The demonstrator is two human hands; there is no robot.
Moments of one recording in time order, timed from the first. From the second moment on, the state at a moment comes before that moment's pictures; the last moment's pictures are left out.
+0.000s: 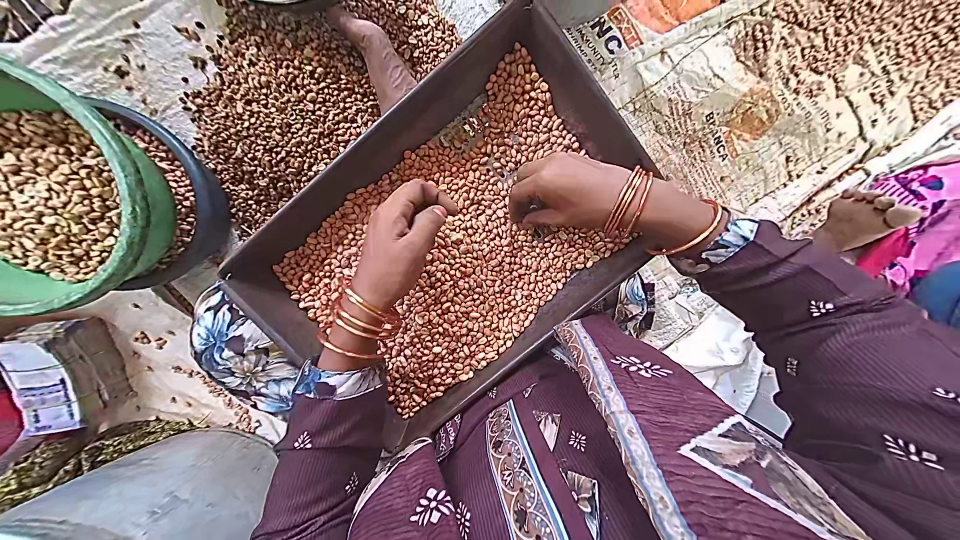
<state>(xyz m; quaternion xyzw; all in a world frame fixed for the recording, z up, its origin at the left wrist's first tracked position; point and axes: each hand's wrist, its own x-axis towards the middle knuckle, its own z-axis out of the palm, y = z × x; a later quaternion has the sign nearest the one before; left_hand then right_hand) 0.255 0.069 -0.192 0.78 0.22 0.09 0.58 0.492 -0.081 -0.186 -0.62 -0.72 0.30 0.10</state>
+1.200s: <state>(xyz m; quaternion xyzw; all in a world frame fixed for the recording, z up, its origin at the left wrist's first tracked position) 0.309 0.015 -0.213 0.97 0.12 -0.02 0.23 0.471 -0.094 -0.187 -0.64 -0.75 0.14 0.02</state>
